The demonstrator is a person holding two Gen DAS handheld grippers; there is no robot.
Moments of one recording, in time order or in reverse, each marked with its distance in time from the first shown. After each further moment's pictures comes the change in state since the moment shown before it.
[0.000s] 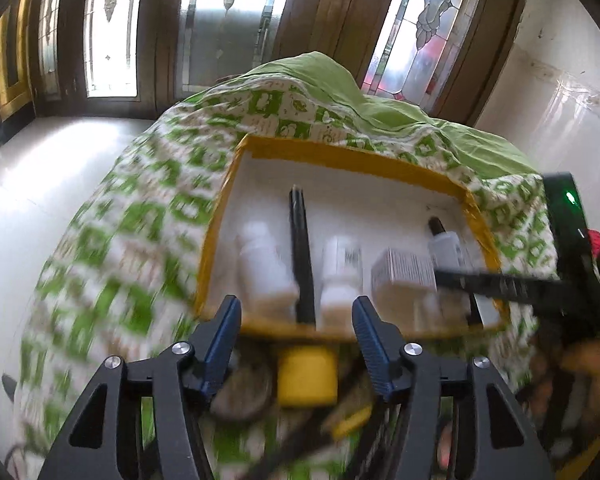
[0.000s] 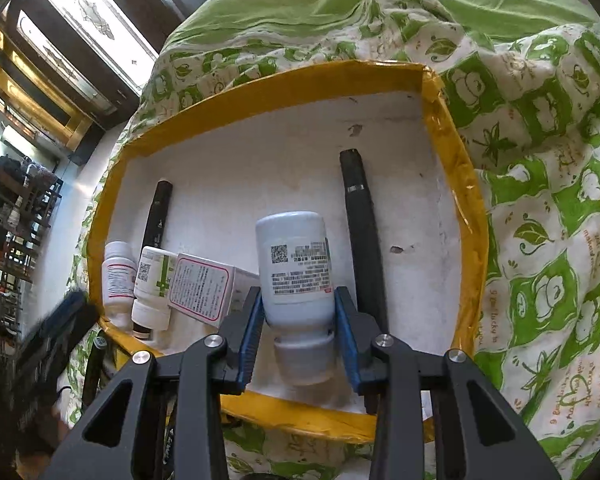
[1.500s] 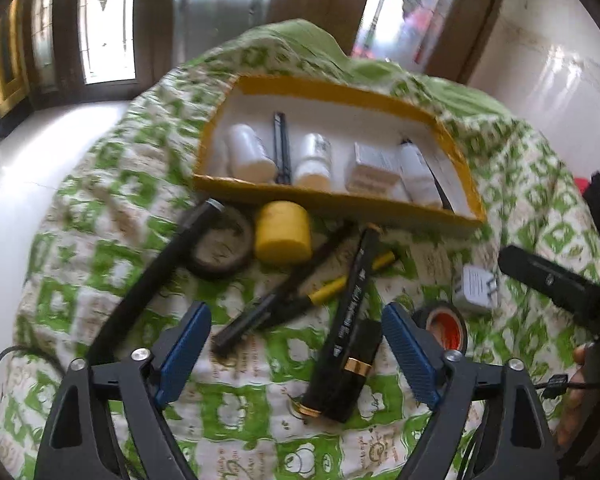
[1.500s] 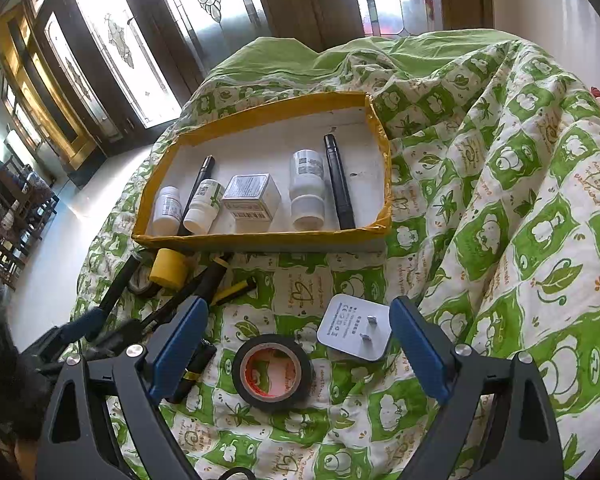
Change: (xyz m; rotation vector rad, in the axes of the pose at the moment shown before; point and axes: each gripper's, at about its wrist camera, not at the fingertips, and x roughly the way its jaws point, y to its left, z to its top) left arm -0.021 -0.027 -0.071 0.060 0.100 0.006; right arm -0.099 0.018 -0.127 -0.055 -0.219 -0.069
